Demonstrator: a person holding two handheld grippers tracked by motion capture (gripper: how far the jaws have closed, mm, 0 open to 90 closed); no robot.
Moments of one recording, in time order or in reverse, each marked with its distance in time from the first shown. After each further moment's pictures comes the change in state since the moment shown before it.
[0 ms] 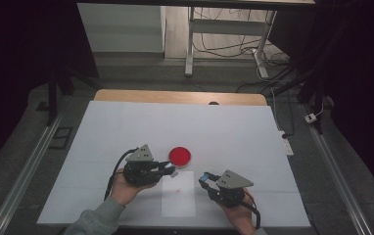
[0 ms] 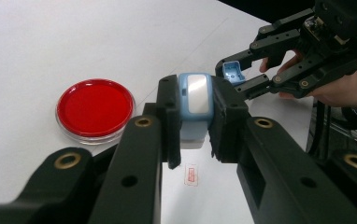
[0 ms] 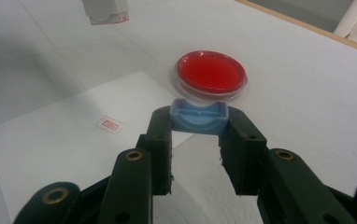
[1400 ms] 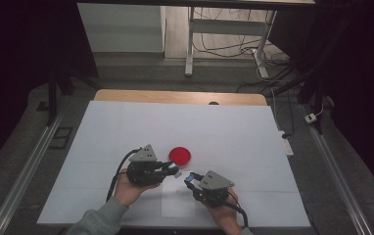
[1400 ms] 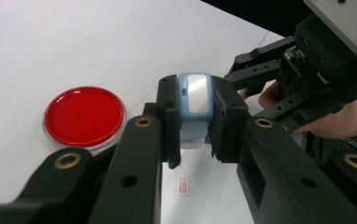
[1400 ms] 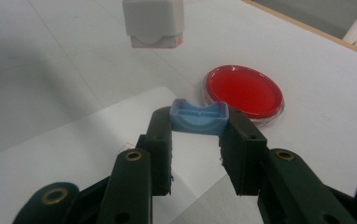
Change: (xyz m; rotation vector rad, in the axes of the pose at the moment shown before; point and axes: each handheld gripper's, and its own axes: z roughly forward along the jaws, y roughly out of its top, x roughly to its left) left arm -0.005 0.004 0.007 -0.014 -0.017 -0.001; right arm 0.027 0.012 0.032 0.005 0.004 -0.055
